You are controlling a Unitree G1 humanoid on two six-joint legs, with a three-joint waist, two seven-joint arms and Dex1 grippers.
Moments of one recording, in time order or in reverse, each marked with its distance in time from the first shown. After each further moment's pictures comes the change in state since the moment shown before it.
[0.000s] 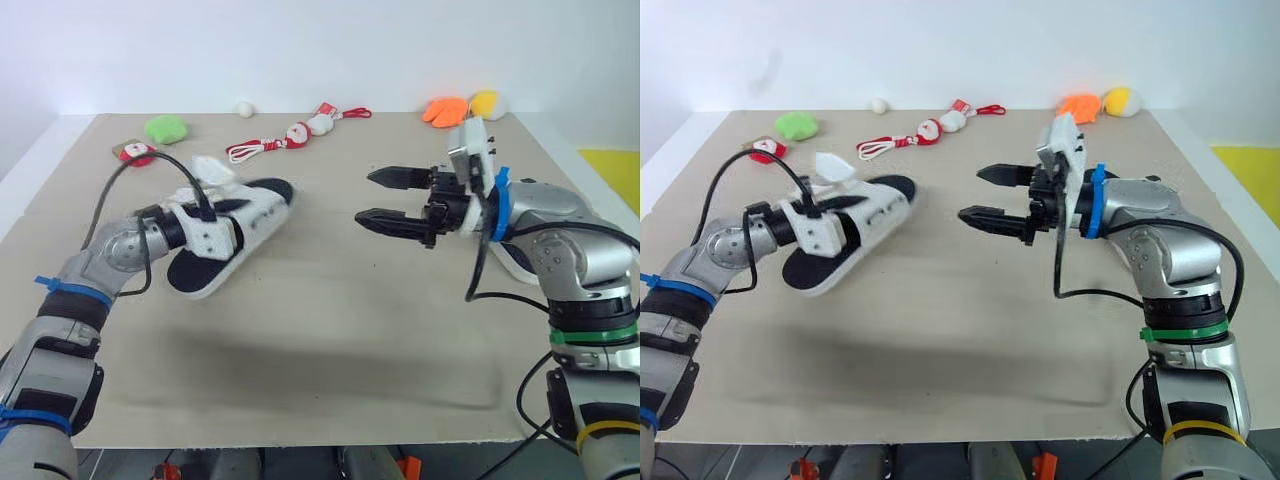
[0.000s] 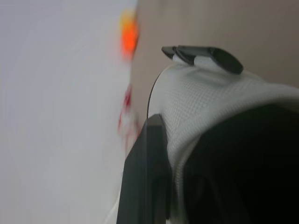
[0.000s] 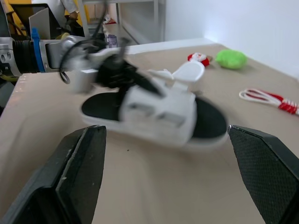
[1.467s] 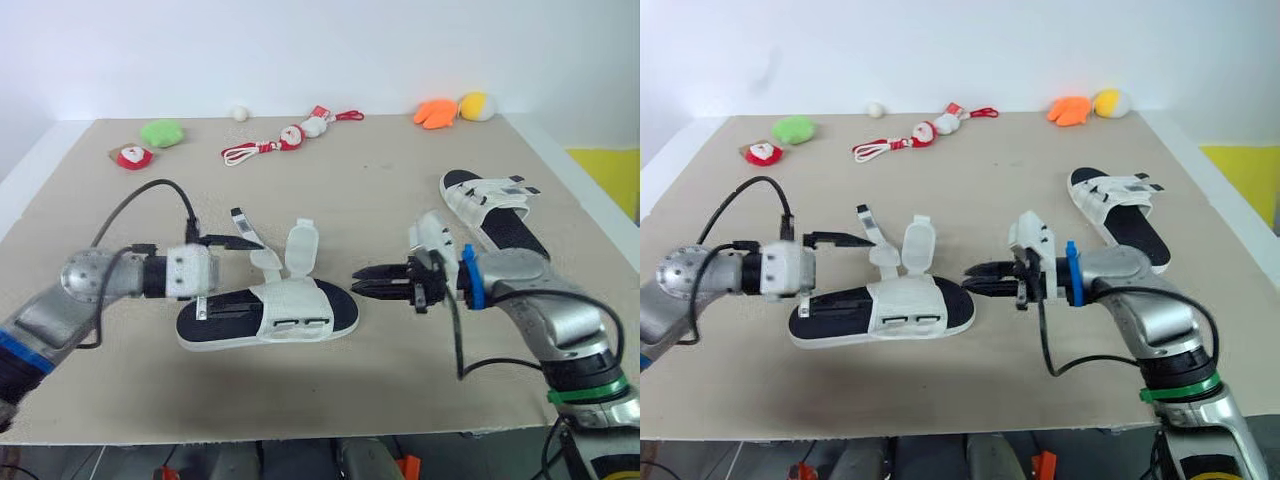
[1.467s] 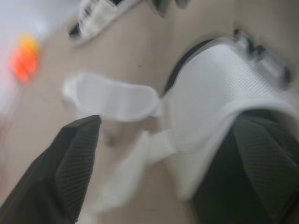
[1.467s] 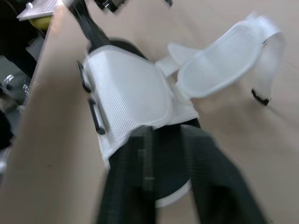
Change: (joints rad) left arm 0.394 0.421 -0.021 -0.789 -1.158 1.079 -0.398; right arm 0.332 0.037 0.154 -0.195 -0.157 -0.127 0.019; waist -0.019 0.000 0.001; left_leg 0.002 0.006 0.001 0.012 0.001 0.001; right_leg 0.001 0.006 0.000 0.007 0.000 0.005
